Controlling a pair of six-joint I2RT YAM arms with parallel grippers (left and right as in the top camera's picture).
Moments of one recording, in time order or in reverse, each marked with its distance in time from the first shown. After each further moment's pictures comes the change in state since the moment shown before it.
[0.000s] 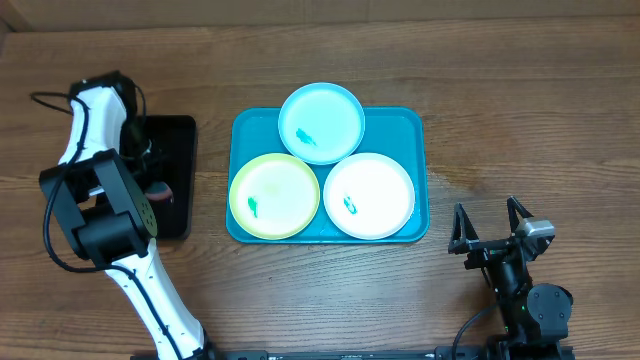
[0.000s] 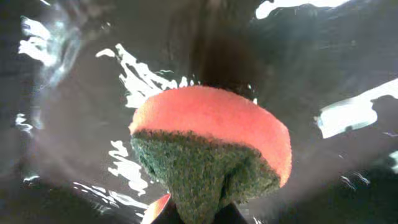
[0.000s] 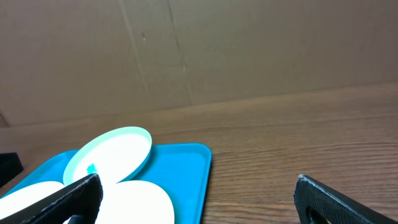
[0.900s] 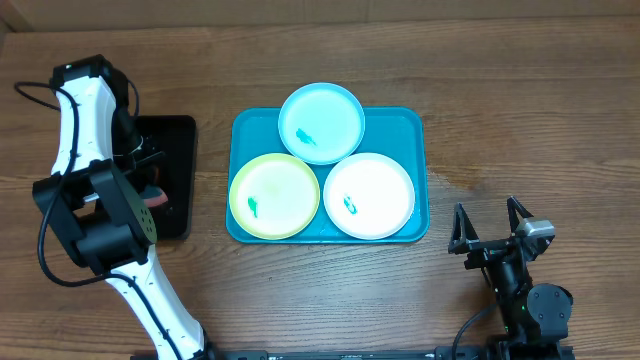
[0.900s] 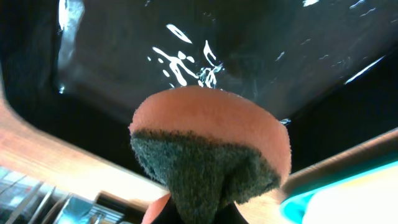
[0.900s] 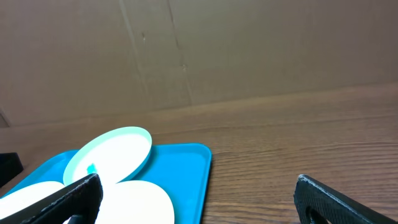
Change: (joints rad) left arm 0.001 -0.064 0.033 -0.236 0.015 0.003; right arm 0.000 0.000 0.000 0.000 0.000 0.000
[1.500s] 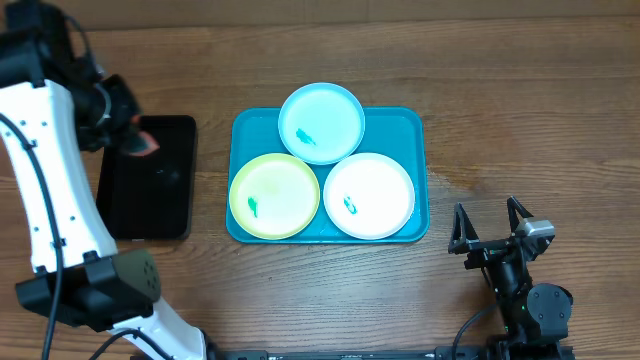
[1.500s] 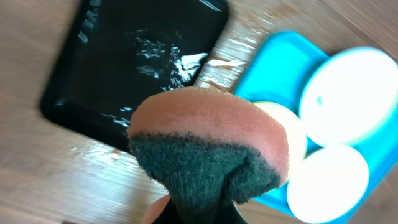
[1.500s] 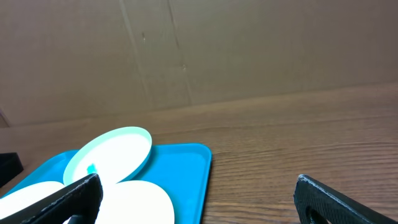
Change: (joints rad) left arm -0.047 -0.338 0.263 -0.076 0.232 0.042; right arm 0.000 0.000 0.000 0.000 0.000 0.000
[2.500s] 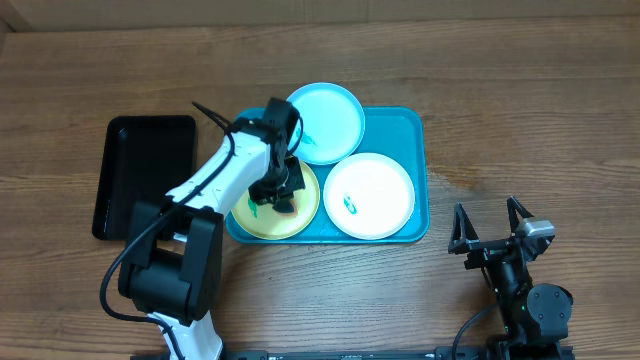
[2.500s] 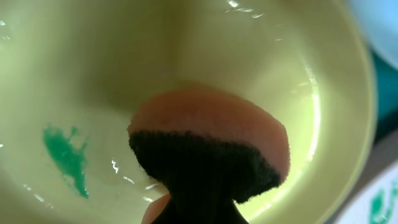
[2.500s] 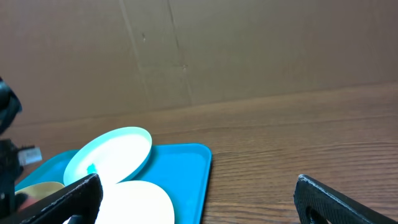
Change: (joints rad) left arm -0.605 0.023 -0.931 0.801 -0.087 -0.329; right arm 0.000 -0.001 0.000 0.000 0.000 0.000
